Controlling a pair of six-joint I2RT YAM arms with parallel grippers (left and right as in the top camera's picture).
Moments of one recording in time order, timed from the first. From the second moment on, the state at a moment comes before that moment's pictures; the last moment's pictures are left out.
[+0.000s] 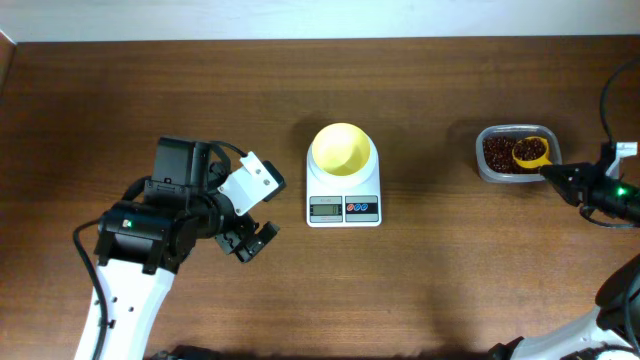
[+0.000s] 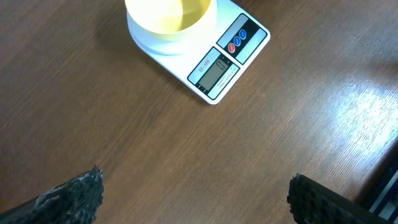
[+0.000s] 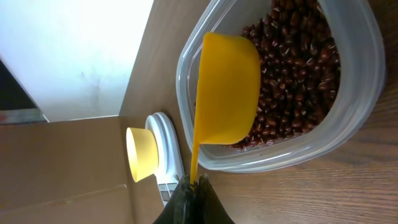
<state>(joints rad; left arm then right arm) -0.18 1.15 1.21 -1.12 0.32 0.64 -0.74 1.90 1.25 -0.84 -1.09 -0.06</state>
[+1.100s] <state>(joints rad) -0.18 1.15 1.21 -1.12 0.32 0.64 -0.74 1.90 1.25 -0.87 -1.09 -0.14</state>
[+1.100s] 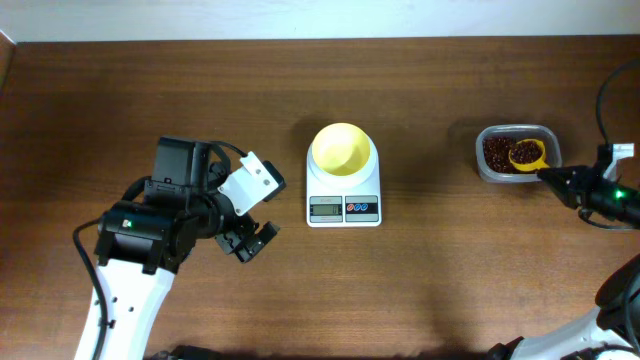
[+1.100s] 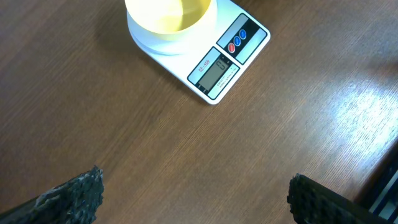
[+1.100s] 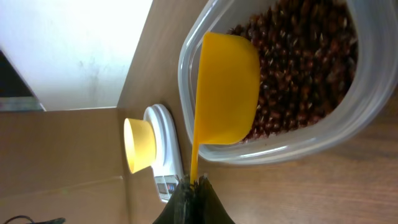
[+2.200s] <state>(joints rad) -0.18 1.15 1.21 -1.12 0.32 0.64 -0.74 1.90 1.25 -0.88 -1.29 -0.13</state>
